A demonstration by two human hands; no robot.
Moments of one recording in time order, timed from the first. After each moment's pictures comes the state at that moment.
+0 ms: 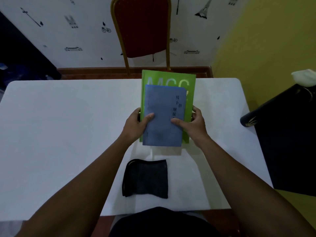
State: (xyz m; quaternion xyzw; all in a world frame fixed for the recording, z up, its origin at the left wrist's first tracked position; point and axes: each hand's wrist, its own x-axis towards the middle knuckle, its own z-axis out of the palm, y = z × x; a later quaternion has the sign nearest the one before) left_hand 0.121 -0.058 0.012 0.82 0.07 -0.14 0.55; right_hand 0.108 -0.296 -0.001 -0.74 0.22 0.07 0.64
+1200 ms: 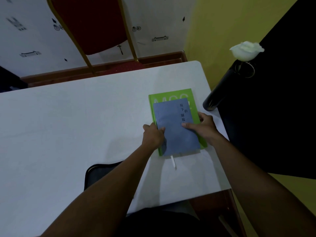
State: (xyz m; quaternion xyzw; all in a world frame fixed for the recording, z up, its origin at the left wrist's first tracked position) left_hand 0.086 -0.283 -0.056 0.86 0.11 -0.31 0.38; right_hand 0.060 -0.507 -0.061 -0.79 0.33 0.15 0.50
